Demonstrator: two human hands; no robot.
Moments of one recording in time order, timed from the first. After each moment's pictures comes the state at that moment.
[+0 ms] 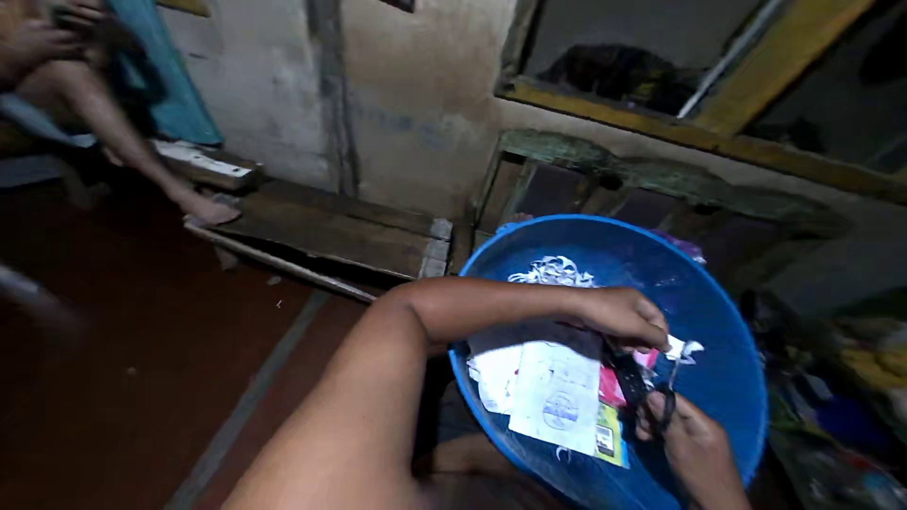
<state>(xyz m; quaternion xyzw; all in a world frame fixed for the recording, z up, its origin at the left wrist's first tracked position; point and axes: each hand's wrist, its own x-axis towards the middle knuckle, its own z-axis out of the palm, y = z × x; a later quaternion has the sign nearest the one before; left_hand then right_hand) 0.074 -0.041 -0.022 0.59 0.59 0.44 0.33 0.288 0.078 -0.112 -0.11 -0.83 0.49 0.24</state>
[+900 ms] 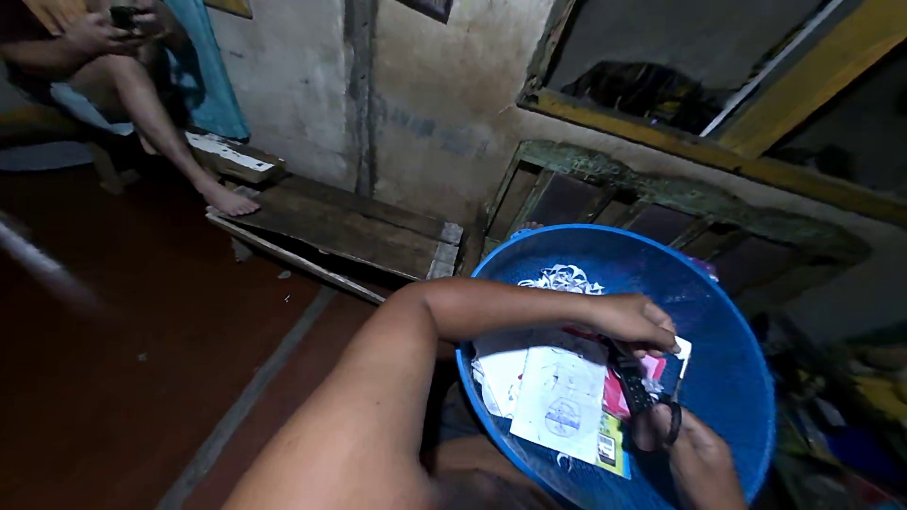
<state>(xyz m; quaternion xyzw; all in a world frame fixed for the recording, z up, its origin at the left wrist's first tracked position) 0.076 -0.037 -0.023 0.55 0.57 0.50 0.35 0.292 0.085 -0.113 -0.07 -0.81 0.54 0.22</state>
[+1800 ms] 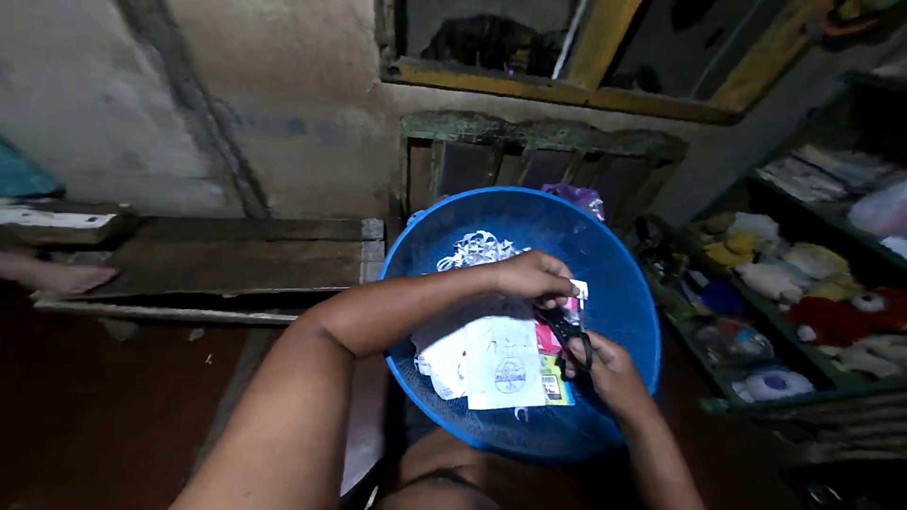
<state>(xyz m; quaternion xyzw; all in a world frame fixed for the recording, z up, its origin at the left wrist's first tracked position) 0.073 -0.035 -0.037 0.55 0.54 0.49 0.41 0.288 0.079 -0.117 -0.09 -0.82 0.52 0.21</state>
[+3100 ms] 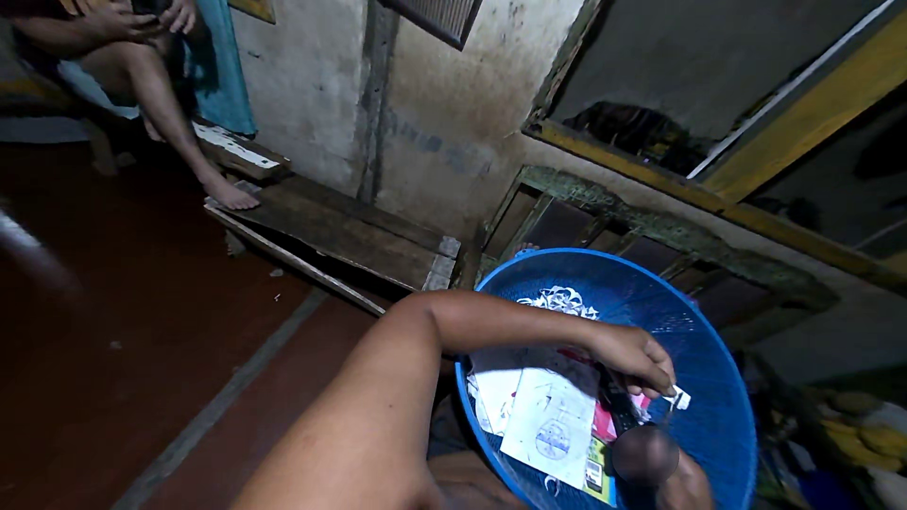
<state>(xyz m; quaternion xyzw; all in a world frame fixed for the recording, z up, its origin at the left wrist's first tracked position) 0.081 -0.042 -0.021 0.59 0.55 0.46 0.37 0.290 0.090 -0.119 -0.03 -0.81 0.56 0.18</state>
